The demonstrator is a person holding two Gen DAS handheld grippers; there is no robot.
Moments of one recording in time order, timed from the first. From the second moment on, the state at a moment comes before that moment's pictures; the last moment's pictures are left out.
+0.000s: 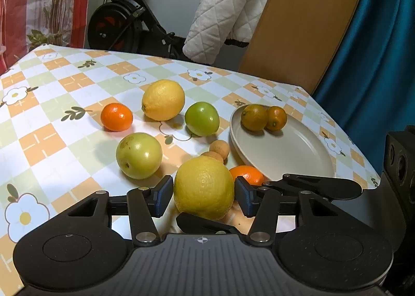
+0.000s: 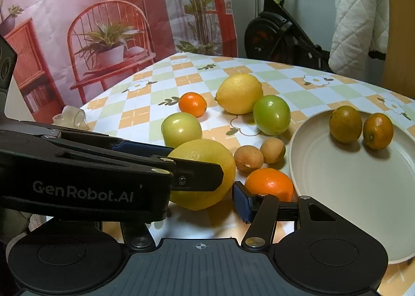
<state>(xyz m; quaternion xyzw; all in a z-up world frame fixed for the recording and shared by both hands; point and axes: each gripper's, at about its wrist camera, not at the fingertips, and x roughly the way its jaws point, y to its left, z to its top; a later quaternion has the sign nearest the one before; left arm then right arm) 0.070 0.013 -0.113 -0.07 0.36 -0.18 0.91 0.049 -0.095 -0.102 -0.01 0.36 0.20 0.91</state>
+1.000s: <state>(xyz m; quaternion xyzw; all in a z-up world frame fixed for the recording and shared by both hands) 0.120 -0.079 -0.084 0.01 0.34 -0.25 0.91 0.060 -0.168 -0.078 0.00 0.29 0.11 0.95</state>
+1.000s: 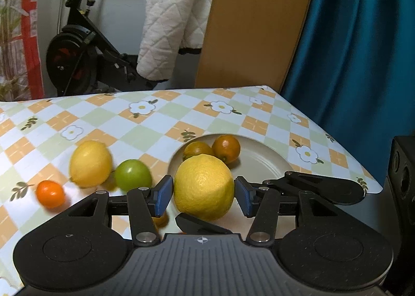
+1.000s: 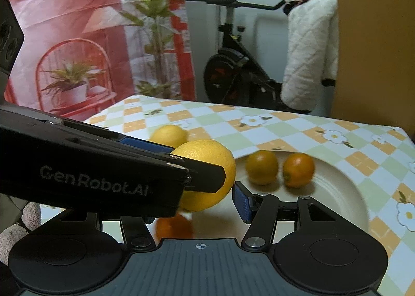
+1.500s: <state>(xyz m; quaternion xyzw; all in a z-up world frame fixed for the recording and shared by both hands) 0.152 -0.099 -0.104 0.02 0.37 -0.25 0.89 0.089 -0.196 -0.107 0.04 0.32 0.09 0.94</state>
